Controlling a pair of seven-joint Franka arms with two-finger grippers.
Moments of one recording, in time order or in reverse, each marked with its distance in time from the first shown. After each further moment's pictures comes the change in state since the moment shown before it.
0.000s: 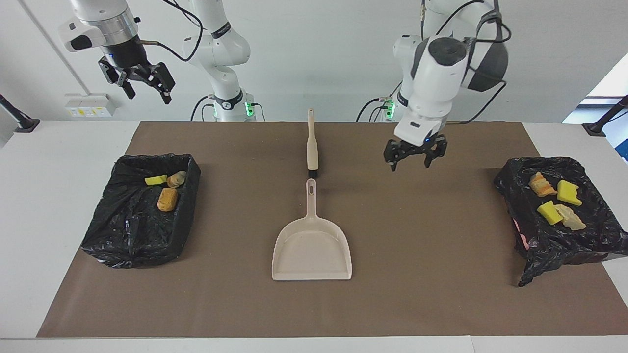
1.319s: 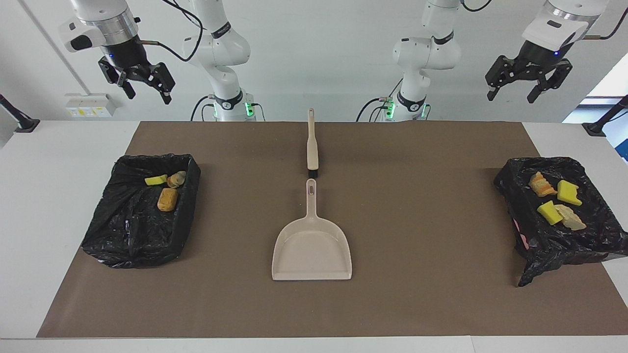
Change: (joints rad) left arm 0.197 0.002 0.062 0.389 -0.044 -0.444 0.468; right arm 0.000 0.000 0.000 0.000 0.000 0.000 0.000
